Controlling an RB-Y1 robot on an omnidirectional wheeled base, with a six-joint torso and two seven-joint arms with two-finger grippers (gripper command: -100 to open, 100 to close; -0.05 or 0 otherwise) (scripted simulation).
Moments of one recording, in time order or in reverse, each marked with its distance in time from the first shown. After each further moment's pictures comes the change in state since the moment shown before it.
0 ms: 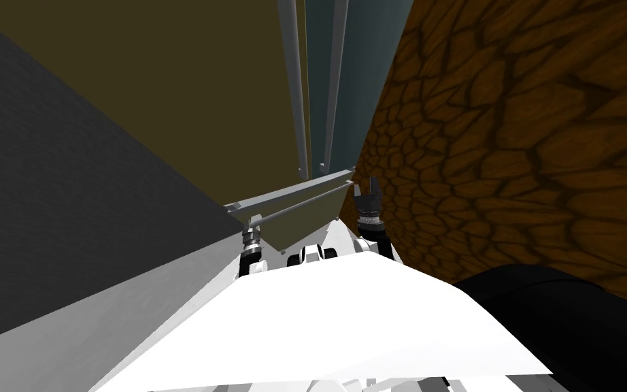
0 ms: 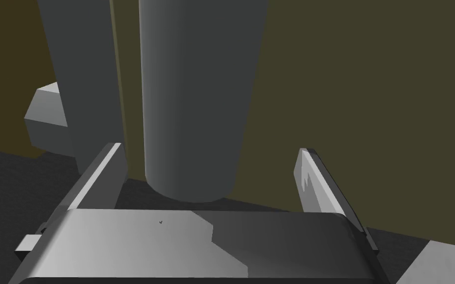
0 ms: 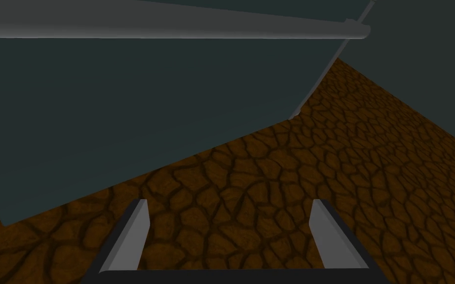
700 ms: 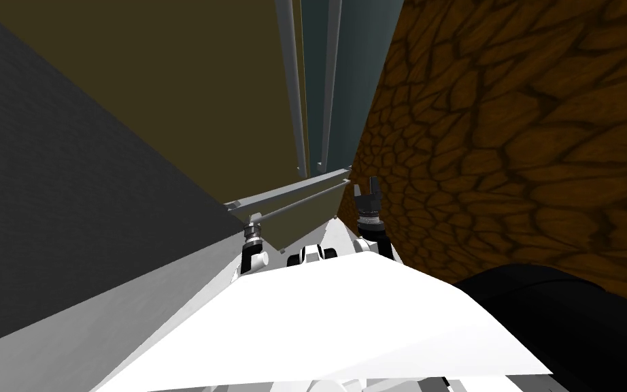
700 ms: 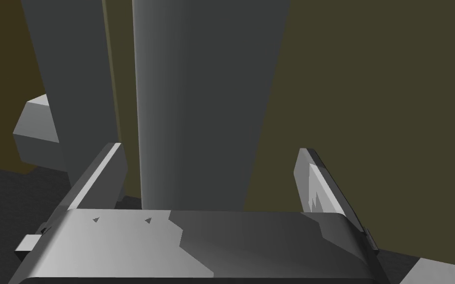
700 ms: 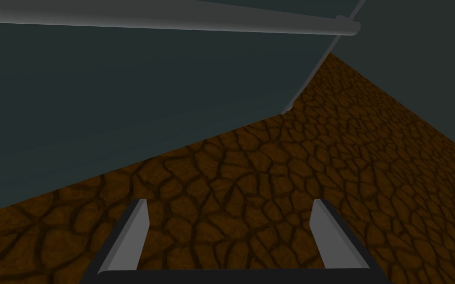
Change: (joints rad) left arm -0.113 -0.015 0.052 0.050 0.004 0.057 -0.037; right arm 0.000 0.000 0.000 0.000 0.000 0.000 0.000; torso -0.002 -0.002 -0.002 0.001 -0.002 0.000
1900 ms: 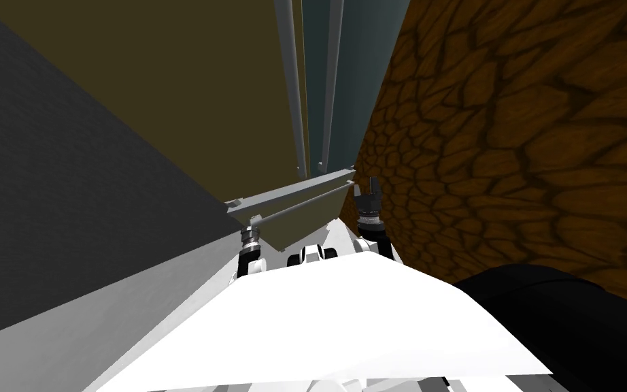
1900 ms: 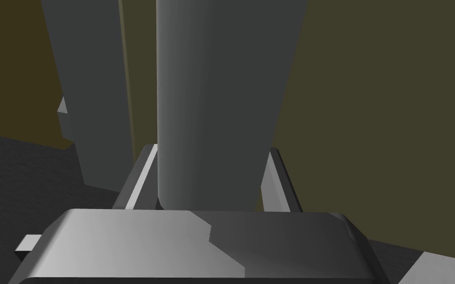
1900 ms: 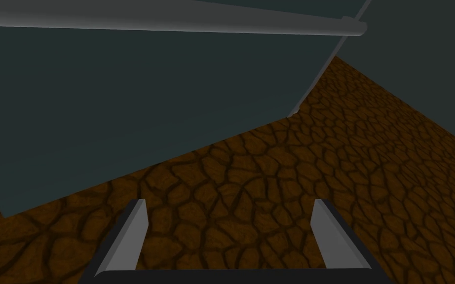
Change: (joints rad) left arm 0.103 0.020 -0.046 -0.082 -0.002 -0.034 0.039; right arm 0.000 0.000 0.000 0.000 0.000 0.000 0.000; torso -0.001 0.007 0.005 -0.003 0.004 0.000
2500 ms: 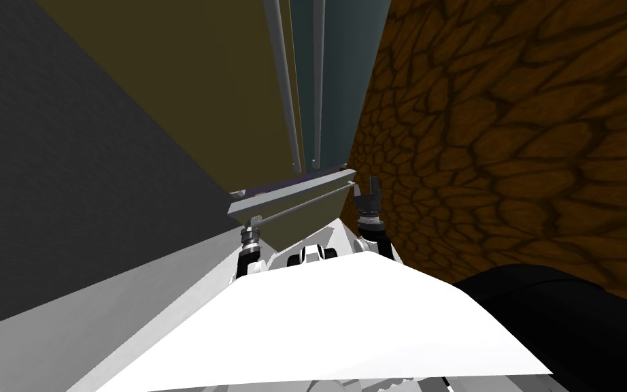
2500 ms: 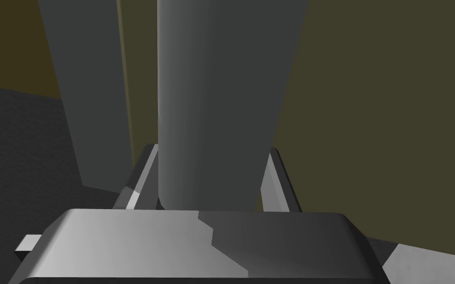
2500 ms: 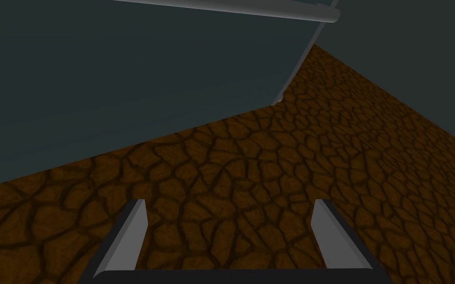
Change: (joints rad) left arm 0.032 0.000 -0.013 -0.036 -0.004 0.029 0.006; right arm 0.000 0.000 0.000 0.000 0.000 0.000 0.000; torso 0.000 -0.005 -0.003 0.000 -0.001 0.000
